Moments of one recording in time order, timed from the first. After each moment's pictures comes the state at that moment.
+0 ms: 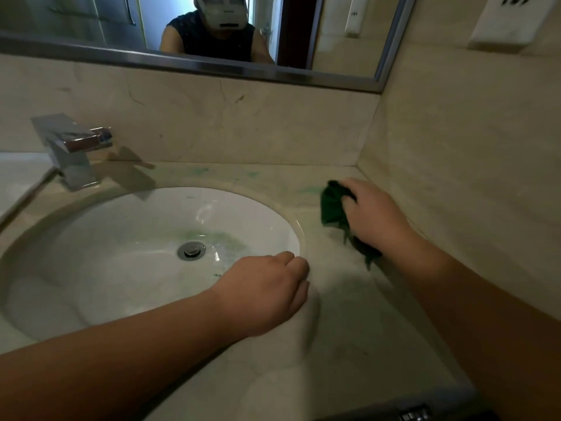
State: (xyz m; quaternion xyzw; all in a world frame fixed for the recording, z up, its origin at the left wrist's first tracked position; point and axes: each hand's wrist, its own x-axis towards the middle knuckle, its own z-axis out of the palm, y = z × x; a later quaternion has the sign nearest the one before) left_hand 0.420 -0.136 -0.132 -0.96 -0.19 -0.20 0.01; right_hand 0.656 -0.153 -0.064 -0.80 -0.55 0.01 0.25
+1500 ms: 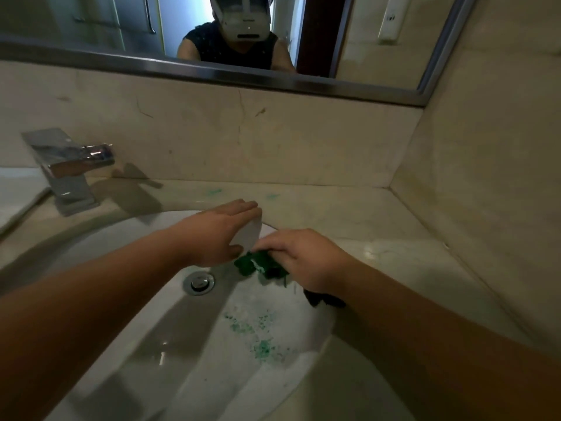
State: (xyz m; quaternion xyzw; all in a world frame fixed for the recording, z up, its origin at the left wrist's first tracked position) left_hand 0.389 0.078 -0.123 -0.95 -0.32 -0.04 -0.03; right_hand 0.575 -0.060 -0.091 -0.63 -0.75 0.15 0.12
